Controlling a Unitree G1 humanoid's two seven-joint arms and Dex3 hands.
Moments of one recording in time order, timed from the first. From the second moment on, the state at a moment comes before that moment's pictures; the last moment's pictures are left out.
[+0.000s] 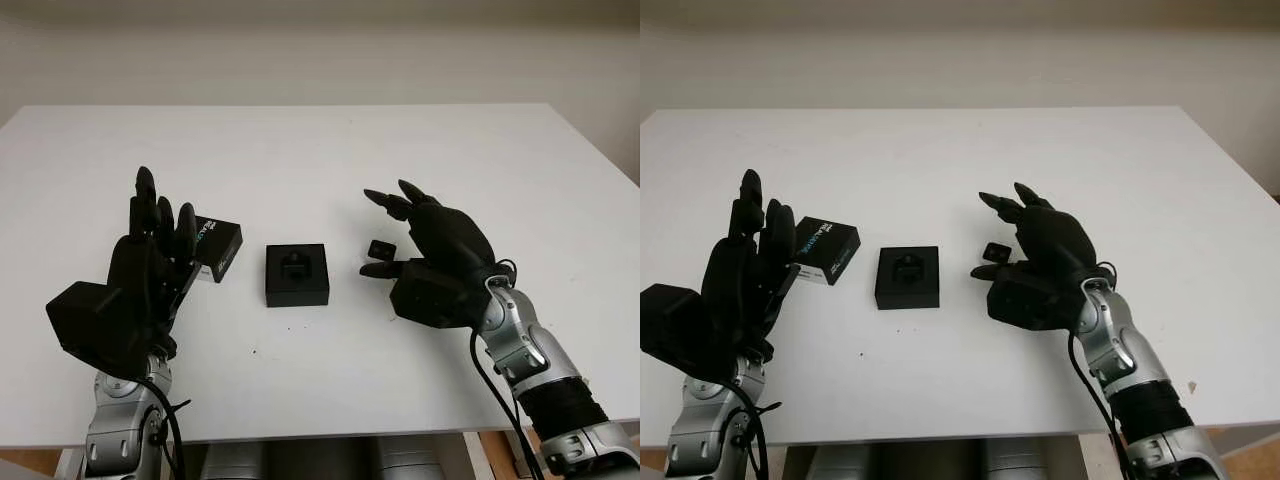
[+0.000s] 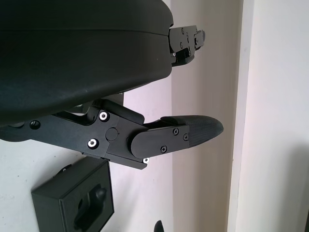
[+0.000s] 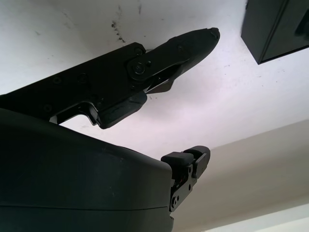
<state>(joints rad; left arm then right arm) -0.04 0.08 0.19 -0.19 -0.13 0.09 0.00 -0.41 -0.41 0.22 0.33 -0.65 -0.08 -0.06</state>
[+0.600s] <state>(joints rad) -0.04 0.09 0.20 -0.19 -0.14 0.10 -0.01 -0.43 -0.40 0.25 0.36 -0.70 -0.01 -0.08</state>
